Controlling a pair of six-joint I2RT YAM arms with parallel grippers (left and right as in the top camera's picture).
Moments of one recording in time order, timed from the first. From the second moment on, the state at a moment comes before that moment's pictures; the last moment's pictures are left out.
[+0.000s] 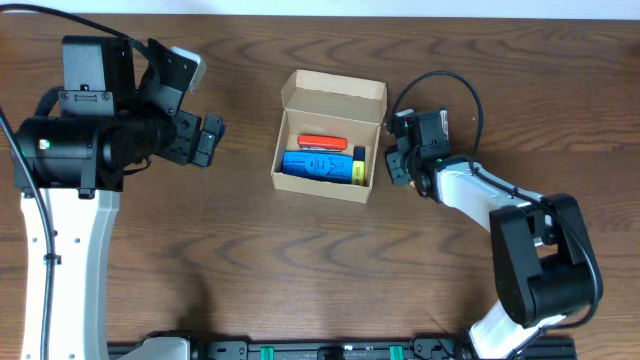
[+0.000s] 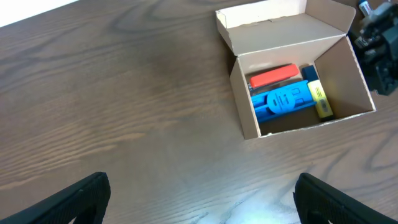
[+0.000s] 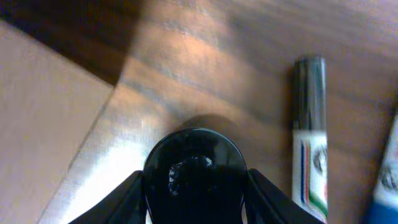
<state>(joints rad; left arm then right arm) -0.04 1.38 1.67 -1.23 0.23 0.30 0.26 1.80 0.92 -0.14 0.04 -0.05</state>
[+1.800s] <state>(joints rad) -0.04 1.38 1.67 -1.23 0.23 0.30 0.60 1.86 1.17 -0.14 -0.14 -0.41</state>
